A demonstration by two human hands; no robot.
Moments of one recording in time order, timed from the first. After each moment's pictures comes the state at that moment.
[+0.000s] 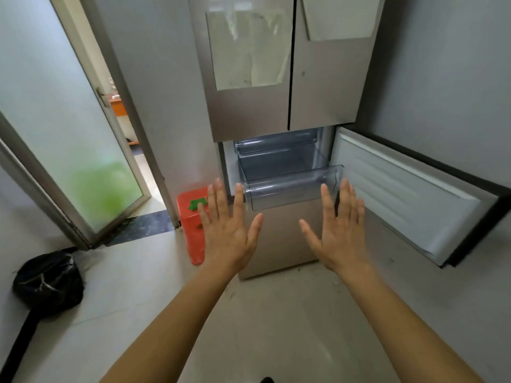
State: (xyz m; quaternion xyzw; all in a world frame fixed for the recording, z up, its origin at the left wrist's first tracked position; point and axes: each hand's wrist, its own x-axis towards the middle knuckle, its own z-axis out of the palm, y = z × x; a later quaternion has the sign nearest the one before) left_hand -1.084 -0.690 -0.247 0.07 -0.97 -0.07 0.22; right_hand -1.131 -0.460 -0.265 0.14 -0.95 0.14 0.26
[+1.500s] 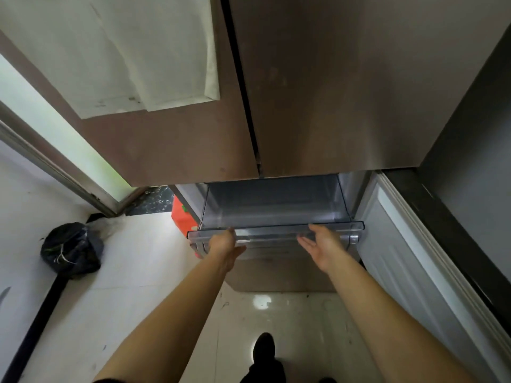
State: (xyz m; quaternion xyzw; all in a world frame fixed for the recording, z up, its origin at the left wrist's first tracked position) left_hand -1.570 -0.634 -0.362 0.54 -0.45 -0.71 0.09; right_hand -1.660 -0.438 -0.373 -0.29 -0.48 0.78 -0.30
